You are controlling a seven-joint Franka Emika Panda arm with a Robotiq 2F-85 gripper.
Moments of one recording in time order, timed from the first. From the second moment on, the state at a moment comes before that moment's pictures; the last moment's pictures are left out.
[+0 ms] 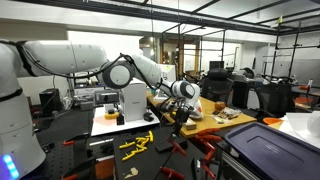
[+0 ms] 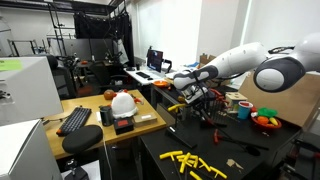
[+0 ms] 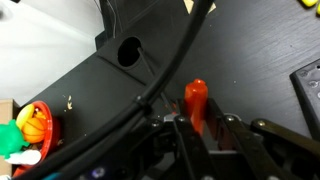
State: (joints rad) arm -0.01 1.49 -0.11 -0.55 -0.09 1.32 0.59
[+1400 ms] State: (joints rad) arm -0.10 1.49 -0.12 -0.59 -0.09 1.45 0.59
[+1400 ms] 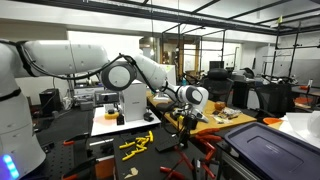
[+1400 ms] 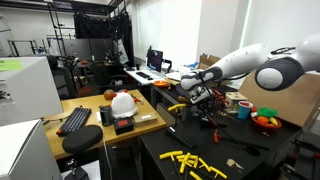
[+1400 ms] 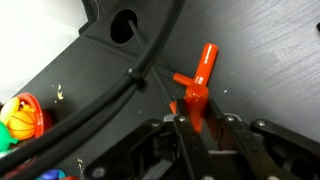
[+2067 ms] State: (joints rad) arm -0.11 1.49 -0.13 -0.59 -0.09 1.41 0.56
